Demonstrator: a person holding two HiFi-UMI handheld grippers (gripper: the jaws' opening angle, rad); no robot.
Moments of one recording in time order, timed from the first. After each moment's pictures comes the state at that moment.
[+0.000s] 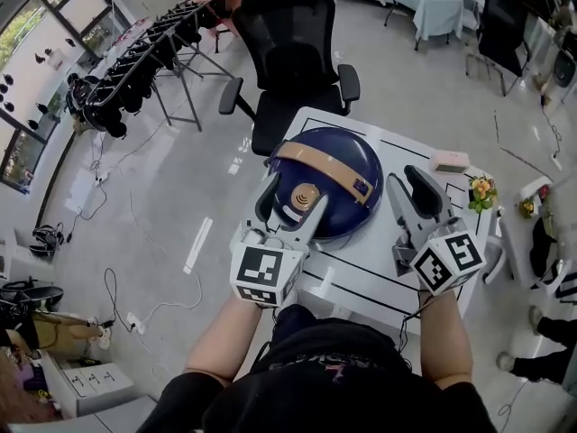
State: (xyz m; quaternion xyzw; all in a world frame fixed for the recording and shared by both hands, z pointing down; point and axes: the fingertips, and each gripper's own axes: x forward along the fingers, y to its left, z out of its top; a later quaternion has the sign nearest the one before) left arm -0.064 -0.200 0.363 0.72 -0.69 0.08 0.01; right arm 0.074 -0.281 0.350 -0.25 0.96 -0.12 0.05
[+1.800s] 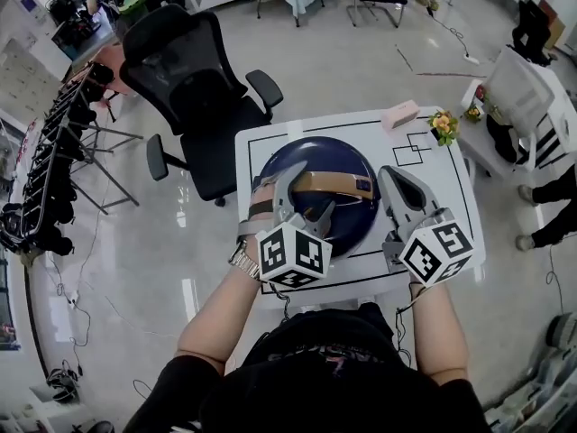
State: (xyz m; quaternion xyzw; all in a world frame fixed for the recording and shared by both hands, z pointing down) left arm -0.060 -0.275 0.428 0.85 -0.37 0.35 -0.18; right arm 0.037 -0.270 0.376 -0.49 0.86 -0.14 0.03
